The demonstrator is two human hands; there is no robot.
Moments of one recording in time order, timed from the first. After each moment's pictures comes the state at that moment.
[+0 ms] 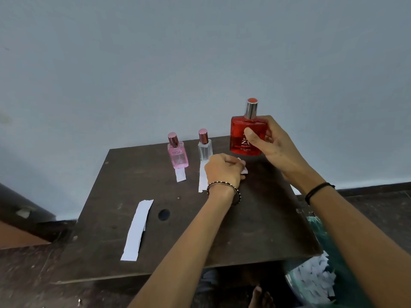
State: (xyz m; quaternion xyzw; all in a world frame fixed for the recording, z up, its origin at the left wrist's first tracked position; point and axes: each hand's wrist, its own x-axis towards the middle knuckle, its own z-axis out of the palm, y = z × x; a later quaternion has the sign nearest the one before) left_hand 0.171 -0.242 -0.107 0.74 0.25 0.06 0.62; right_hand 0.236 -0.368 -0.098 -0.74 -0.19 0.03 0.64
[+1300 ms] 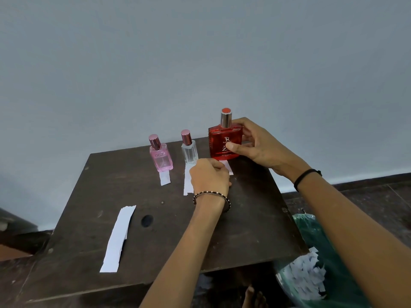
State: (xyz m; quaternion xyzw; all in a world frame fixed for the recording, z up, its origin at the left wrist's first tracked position) left_hand 0.163 -0.251 -0.107 0.81 0.27 0.10 0.52; right_hand 0.256 -0.379 -0.096 -0.81 -0.25 0.10 0.51
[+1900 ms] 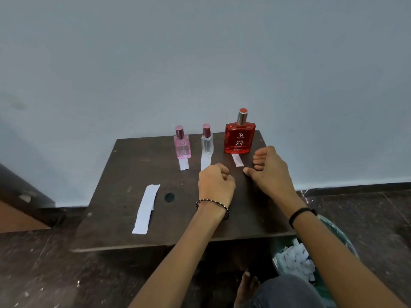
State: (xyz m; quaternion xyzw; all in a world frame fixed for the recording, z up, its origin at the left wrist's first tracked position) left_hand 0.100 -0.237 -0.095 0.85 0.21 0.08 0.47; right_hand 0.166 -0.364 -0.111 -0.89 -0.03 -0.01 0.45
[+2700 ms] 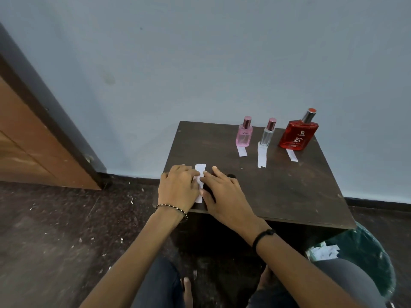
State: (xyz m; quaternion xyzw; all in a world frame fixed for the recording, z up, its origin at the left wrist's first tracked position) left_hand -0.031 -0.051 -0.102 0.96 0.20 0.09 0.16; right_hand 0.012 -0.188 -0.108 -0.90 -0.38 0.05 0.23
